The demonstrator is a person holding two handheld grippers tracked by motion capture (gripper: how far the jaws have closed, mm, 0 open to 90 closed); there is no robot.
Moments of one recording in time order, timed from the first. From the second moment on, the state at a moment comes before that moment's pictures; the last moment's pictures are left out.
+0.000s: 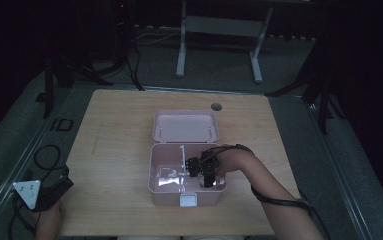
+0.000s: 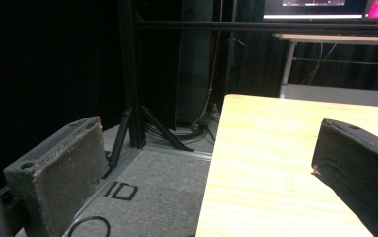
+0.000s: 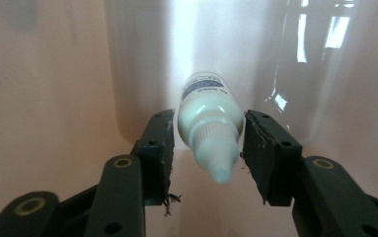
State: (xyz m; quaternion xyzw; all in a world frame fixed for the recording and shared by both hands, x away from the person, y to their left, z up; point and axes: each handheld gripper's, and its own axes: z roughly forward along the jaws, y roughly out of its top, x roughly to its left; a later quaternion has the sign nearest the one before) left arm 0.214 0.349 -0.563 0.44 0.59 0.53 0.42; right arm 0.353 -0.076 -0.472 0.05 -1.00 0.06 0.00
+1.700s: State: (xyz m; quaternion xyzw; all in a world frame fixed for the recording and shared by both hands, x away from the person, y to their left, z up) left arm 0.214 0.348 -0.563 0.44 0.59 0.53 0.42; right arm 0.361 -0.197 -0.405 -0.07 -0.99 -0.07 -0.04
